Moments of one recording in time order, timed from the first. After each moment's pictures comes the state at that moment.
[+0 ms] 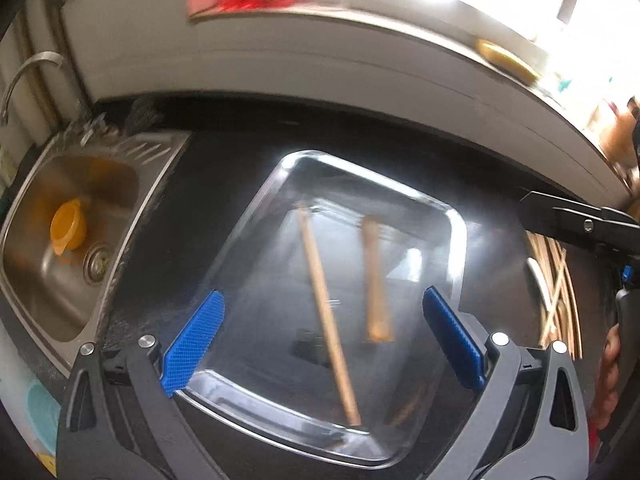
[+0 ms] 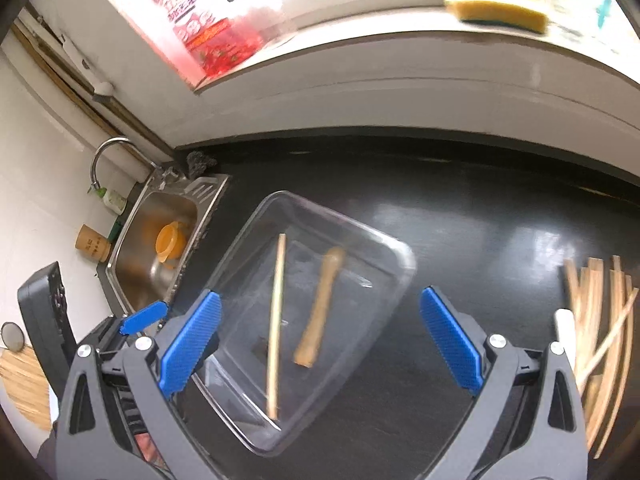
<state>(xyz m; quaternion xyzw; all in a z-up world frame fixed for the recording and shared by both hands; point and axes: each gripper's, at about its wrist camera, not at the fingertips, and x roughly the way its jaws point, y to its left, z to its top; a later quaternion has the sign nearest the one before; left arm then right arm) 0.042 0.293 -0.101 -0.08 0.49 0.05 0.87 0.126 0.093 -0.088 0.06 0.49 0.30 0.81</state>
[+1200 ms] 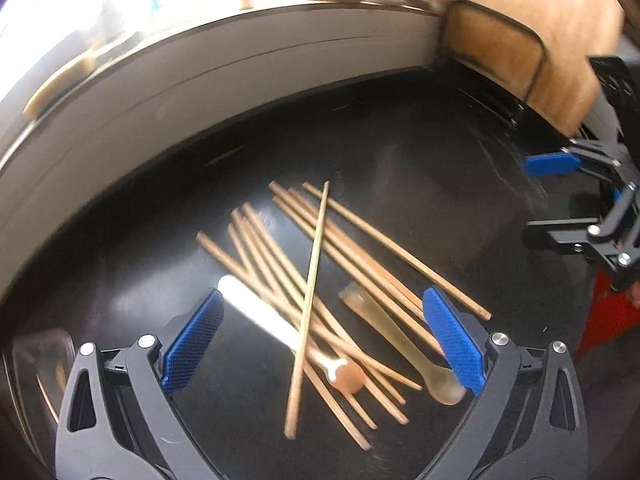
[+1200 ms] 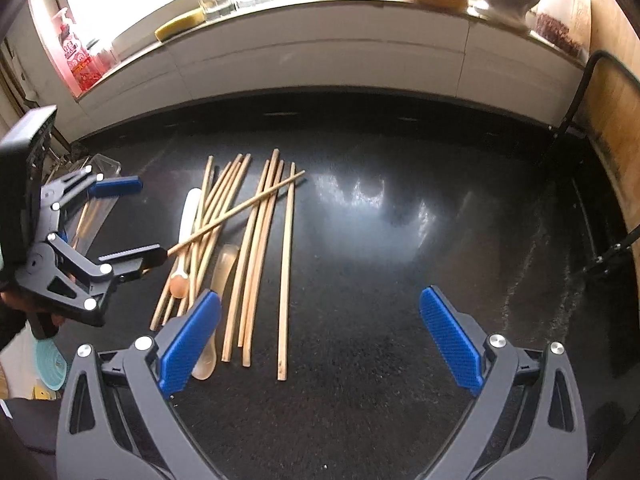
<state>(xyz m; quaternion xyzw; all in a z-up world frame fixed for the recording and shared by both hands) 0.085 -0.052 -0.142 0.15 0.44 -0.28 0.84 0.058 -0.273 -0.150 0.00 0.48 0.15 0.86</state>
